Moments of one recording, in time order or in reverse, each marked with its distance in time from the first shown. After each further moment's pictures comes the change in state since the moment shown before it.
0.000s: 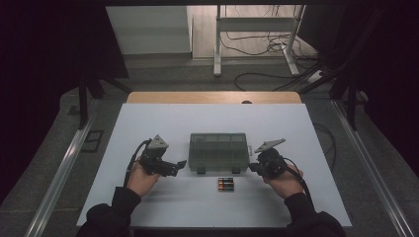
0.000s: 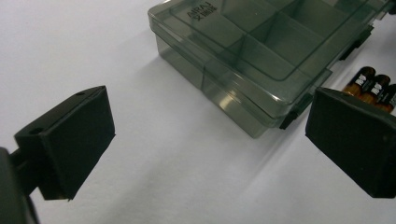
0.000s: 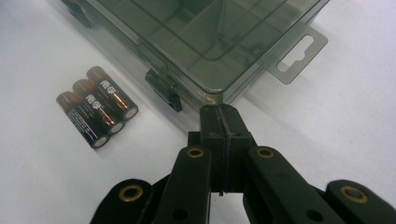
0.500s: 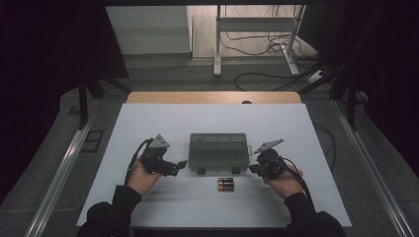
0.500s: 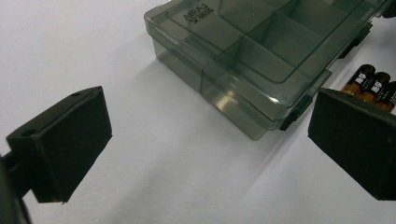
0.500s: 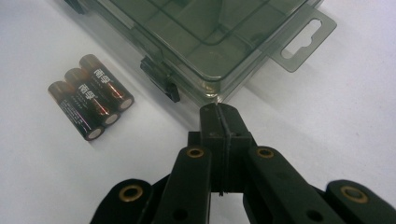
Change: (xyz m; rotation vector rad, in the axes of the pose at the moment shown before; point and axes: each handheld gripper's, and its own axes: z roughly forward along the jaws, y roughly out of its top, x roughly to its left) left arm 0.001 0.003 0.002 -0.002 -0.002 0.021; right arm -0.001 -0.002 0.005 0.039 0.006 0.003
